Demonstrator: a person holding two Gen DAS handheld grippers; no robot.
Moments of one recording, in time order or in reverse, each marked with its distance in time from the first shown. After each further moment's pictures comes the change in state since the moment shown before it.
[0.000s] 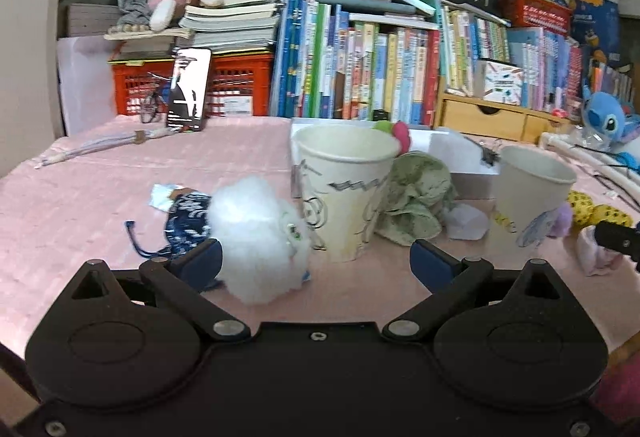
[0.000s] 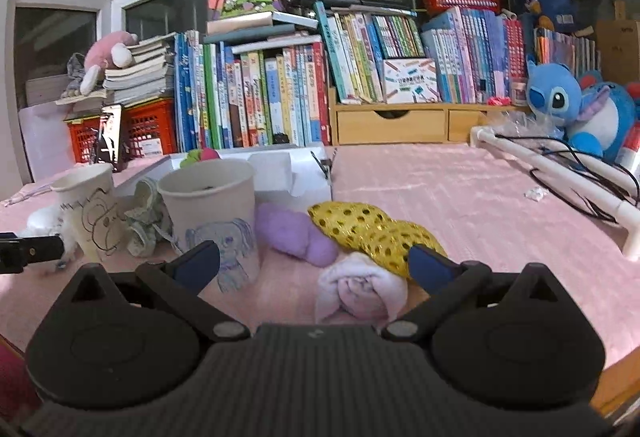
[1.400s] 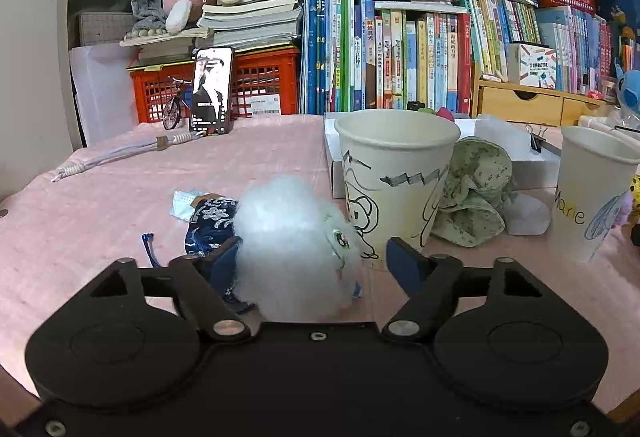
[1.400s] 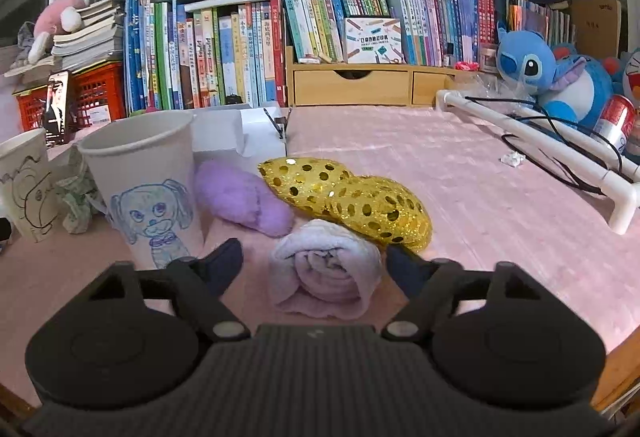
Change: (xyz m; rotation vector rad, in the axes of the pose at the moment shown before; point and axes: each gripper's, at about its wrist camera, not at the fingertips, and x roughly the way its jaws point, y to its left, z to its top) left arm 0.041 0.007 -0.002 0.046 0.000 0.093; right arm 0.040 -0.004 -0.010 0.014 0.107 -0.135
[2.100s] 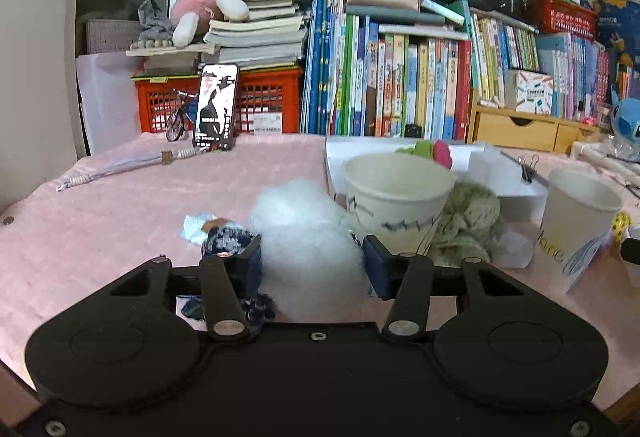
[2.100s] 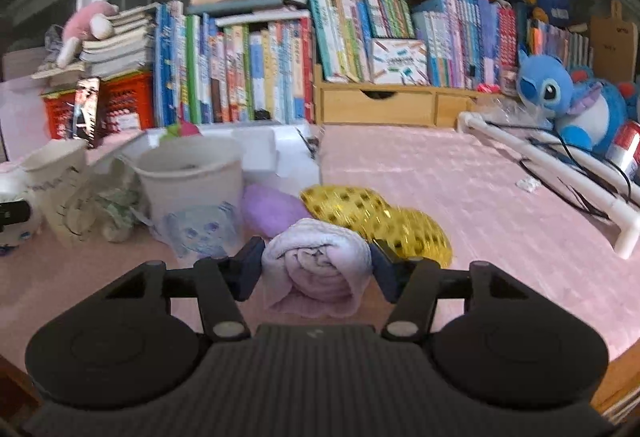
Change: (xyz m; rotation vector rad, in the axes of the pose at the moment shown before) left arm -0.024 0.011 0.023 -0.043 -0.034 -0.023; right arm -0.028 0.018 0.012 -0.052 -0.065 0.080
